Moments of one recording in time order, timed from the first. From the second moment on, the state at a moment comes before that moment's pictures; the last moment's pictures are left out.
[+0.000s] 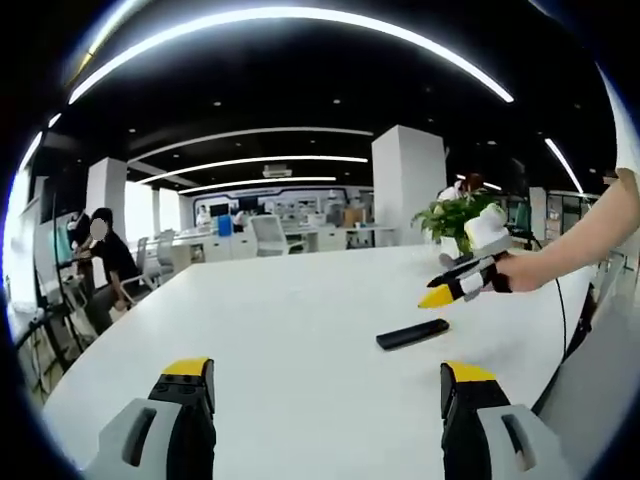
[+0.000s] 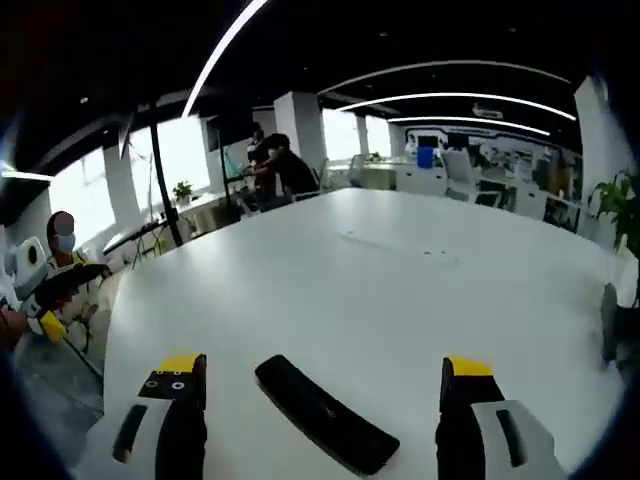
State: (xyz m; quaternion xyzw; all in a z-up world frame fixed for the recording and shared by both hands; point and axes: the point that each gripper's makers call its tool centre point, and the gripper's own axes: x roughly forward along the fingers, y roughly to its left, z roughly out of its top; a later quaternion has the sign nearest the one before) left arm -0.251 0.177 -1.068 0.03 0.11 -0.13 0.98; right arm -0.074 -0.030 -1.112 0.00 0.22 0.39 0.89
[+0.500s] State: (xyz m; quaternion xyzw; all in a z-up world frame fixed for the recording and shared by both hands) left arm -0.251 0.173 -1.068 0.03 0.12 -0.14 0.98; right arm -0.125 -0.063 -1.075 0.07 0.17 0.34 0.92
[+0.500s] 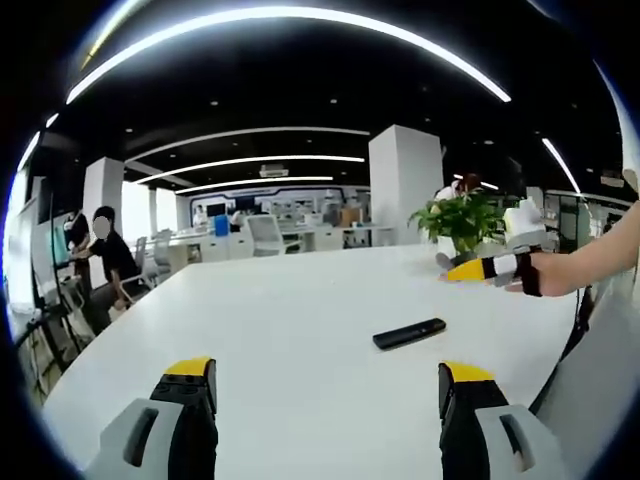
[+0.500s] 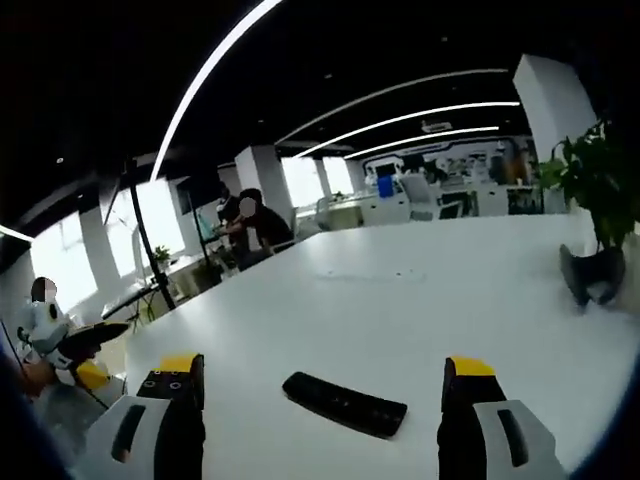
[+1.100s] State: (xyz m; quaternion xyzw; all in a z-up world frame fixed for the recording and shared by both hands) left arm -0.250 0.174 -1.068 0.03 0.11 -0.14 0.98; right arm -0.186 -0.128 -1.062 0.07 0.16 0.27 0.95
